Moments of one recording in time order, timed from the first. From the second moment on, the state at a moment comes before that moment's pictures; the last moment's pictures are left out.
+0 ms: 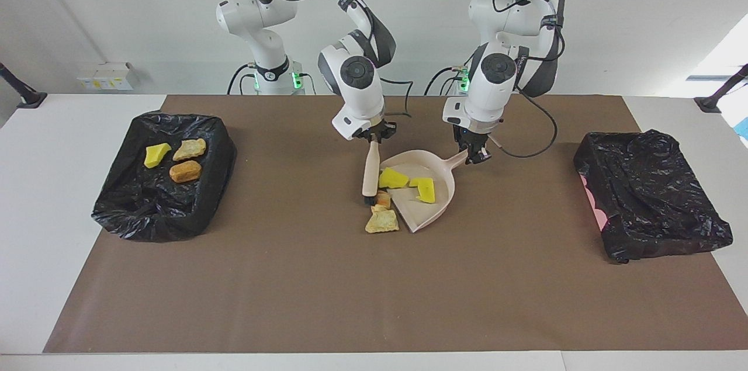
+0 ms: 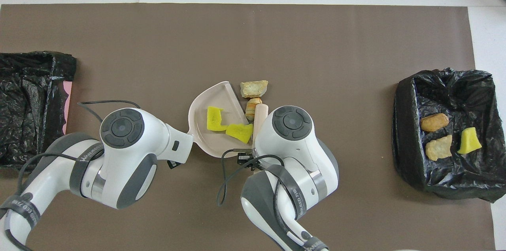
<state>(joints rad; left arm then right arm) -0.44 0.00 -0.01 -2.26 0.00 2.20 0.69 0.43 0.23 0.21 -1.94 0.28 2.02 0.56</state>
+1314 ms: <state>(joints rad) -0.44 0.00 -0.01 -2.26 0.00 2.21 0.53 0.24 0.41 0.21 -1.73 -0.15 1.92 0.17</state>
